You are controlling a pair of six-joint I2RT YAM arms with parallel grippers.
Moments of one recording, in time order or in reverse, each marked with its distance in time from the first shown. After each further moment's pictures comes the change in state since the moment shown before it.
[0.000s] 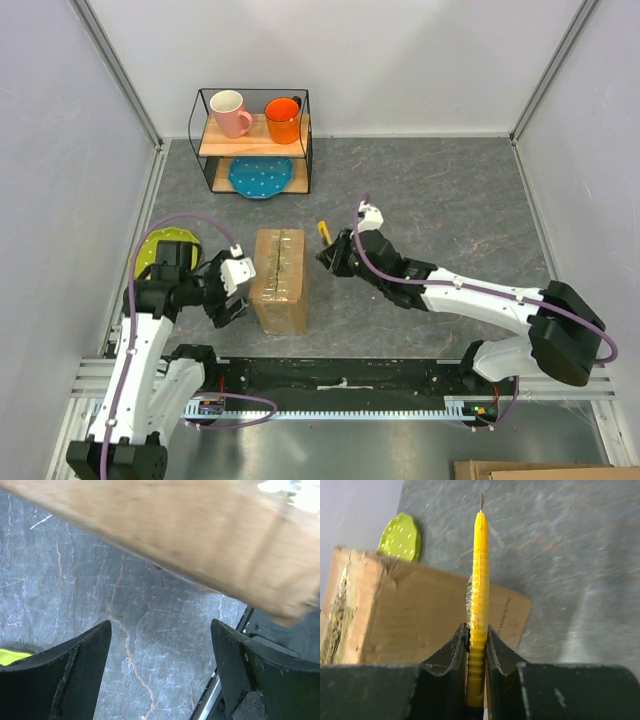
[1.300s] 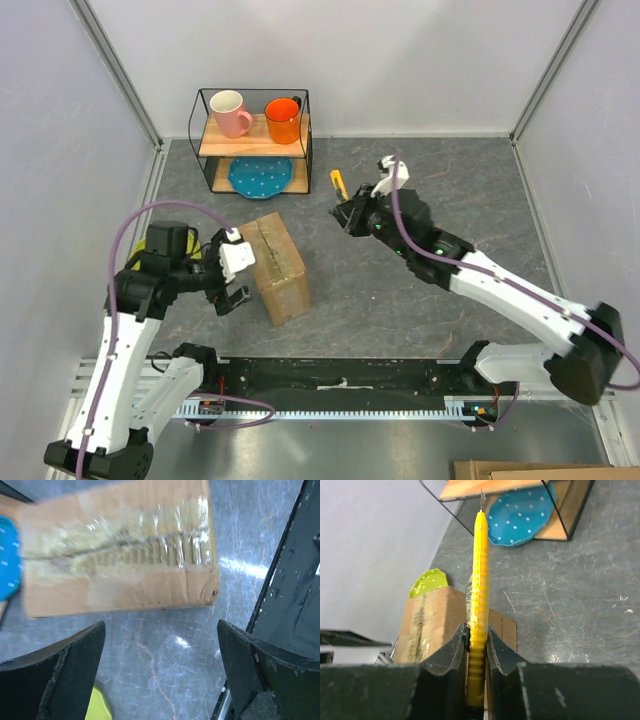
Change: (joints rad) left arm -0.135 0.015 0.199 -0.013 0.035 -0.084; right arm -0.113 -0.056 0.237 -0.116 -0.070 -0.142
